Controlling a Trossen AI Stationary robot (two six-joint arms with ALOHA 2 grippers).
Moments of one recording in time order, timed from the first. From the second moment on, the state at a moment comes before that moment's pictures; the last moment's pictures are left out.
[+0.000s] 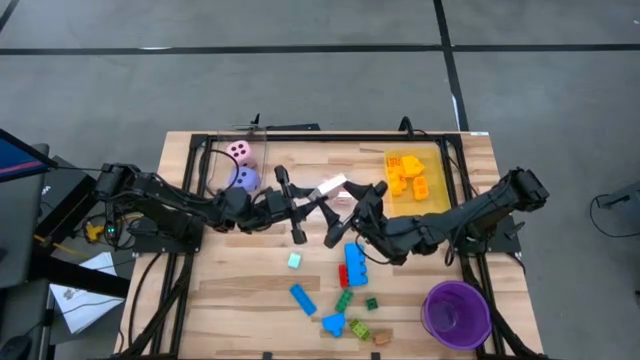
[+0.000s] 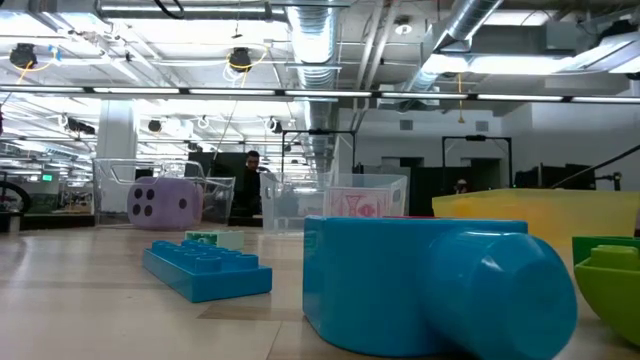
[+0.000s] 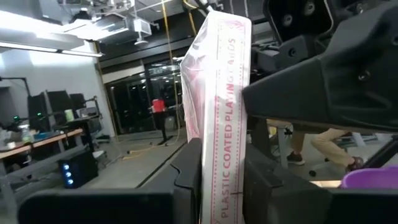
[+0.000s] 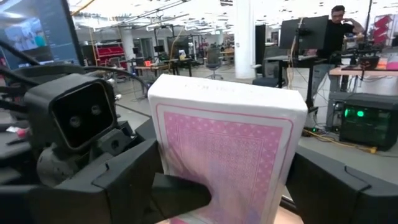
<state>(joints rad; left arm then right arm) -0.17 1.41 0.85 0.87 -0.45 0.30 0.41 1.60 1.29 0.40 1.14 0.04</state>
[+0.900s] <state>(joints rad) -0.09 1.27 0.85 0.29 -0.53 0.29 0.90 1.58 1.29 0.30 1.57 -0.08</state>
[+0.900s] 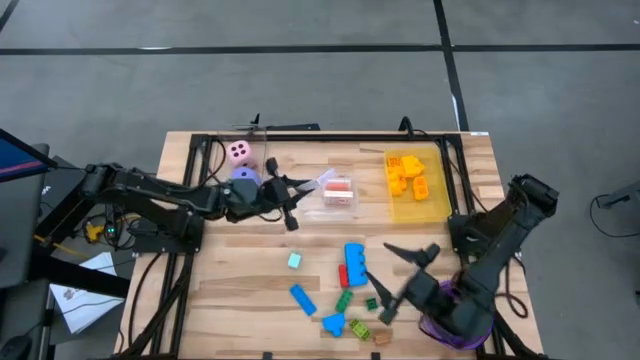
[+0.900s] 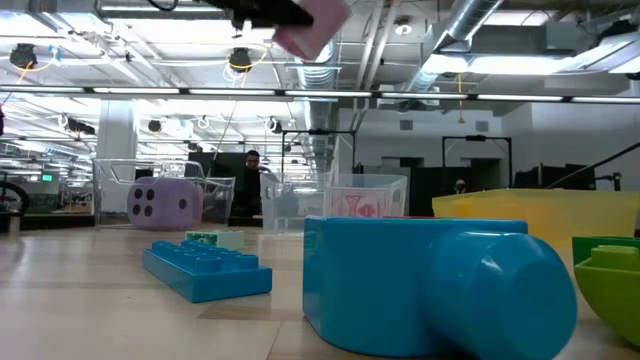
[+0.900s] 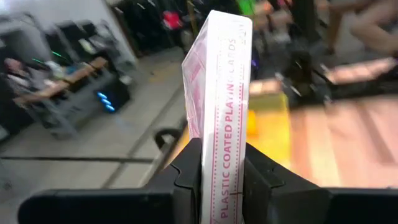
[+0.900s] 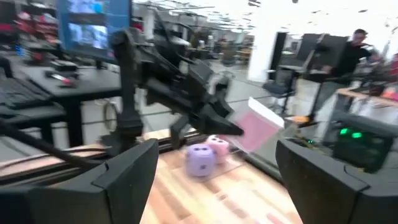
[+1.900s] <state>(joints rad) 0.20 1.85 1.44 -0.49 0.07 0.35 1.03 1.58 1.29 0.24 1.57 0.00</state>
